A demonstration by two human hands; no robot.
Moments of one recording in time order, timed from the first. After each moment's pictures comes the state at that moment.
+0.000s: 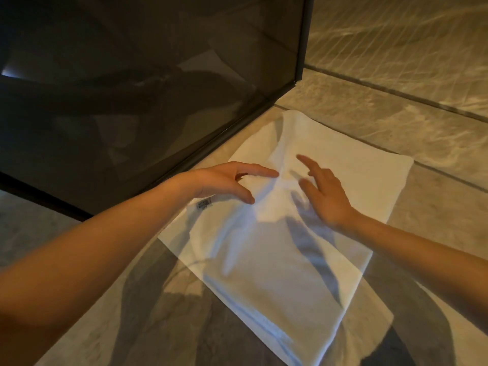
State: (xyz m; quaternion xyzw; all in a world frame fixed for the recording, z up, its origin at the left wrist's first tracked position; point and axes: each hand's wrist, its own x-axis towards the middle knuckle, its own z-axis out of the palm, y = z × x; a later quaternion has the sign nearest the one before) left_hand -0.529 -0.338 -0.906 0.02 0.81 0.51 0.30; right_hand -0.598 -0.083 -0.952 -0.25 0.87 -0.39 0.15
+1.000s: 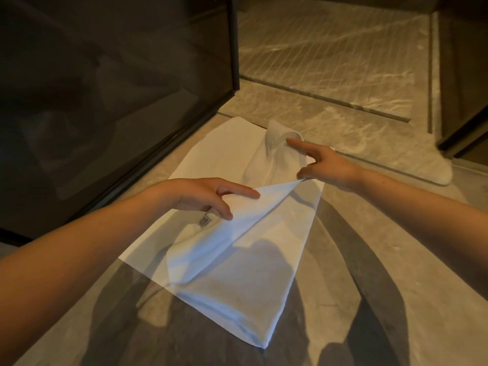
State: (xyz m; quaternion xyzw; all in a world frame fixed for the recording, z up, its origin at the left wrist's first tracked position) left_hand -0.535 -0.264 -0.896 0.05 0.70 0.56 0.43; right_hand -0.647 0.014 -0.892 -0.18 0.82 -0.48 0.26
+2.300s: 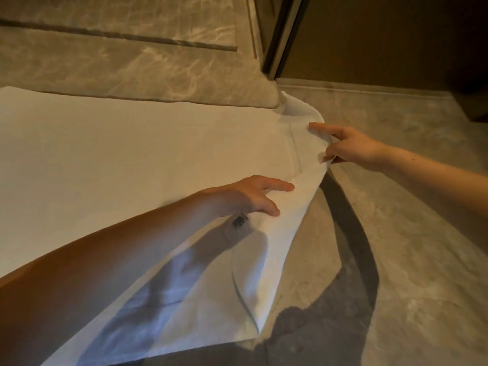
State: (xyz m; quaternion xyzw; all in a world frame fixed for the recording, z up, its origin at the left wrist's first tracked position) left_hand -0.558 0.116 -0.969 0.21 0.69 0.50 0.48; right_hand -0.573 0.362 -0.899 0.16 0.88 -0.40 0.21
